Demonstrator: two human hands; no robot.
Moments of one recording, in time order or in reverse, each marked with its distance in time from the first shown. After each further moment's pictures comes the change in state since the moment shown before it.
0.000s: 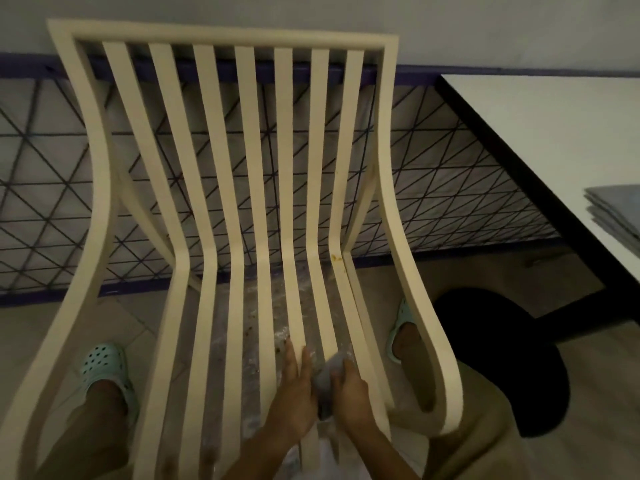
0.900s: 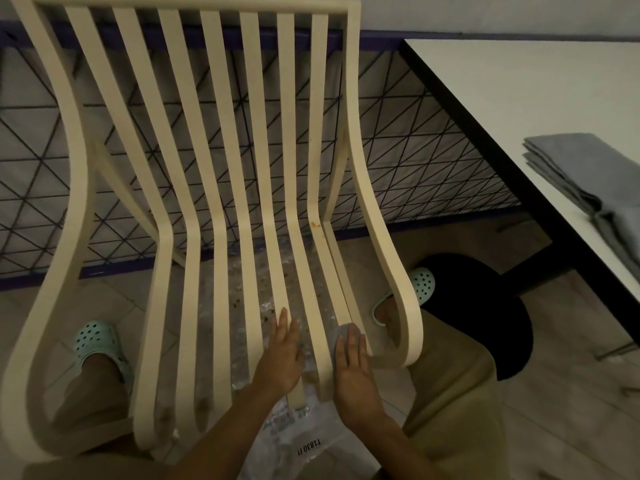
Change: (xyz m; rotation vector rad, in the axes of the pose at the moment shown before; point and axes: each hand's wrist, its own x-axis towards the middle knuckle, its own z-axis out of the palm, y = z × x) left_hand -0.023 -0.010 0.024 0.064 0.051 0.125; right_hand -0.071 0.052 -0.016 -0.473 -0.031 -0.162
